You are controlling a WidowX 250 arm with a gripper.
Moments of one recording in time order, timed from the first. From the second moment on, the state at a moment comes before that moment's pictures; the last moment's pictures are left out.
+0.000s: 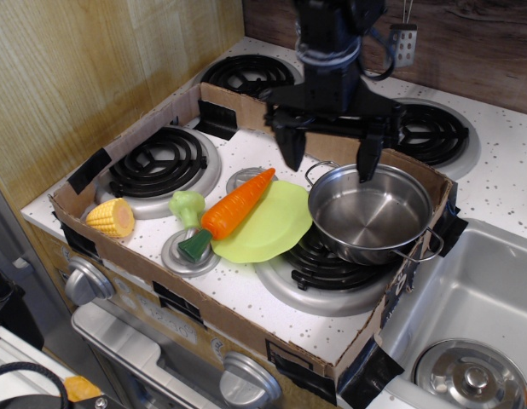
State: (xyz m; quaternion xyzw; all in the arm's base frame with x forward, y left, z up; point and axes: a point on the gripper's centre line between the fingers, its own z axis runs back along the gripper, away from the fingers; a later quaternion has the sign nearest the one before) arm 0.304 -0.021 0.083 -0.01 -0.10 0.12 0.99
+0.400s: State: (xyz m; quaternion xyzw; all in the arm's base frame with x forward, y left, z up) arm 0.280 0.002 0.069 -0.01 -0.07 0.07 0.99
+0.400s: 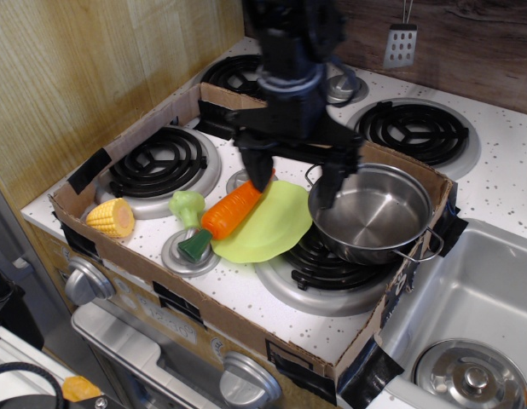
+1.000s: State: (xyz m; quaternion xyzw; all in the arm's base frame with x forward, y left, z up) arm 0.266 0.042 0.058 -0.01 -0.06 -0.01 1.00
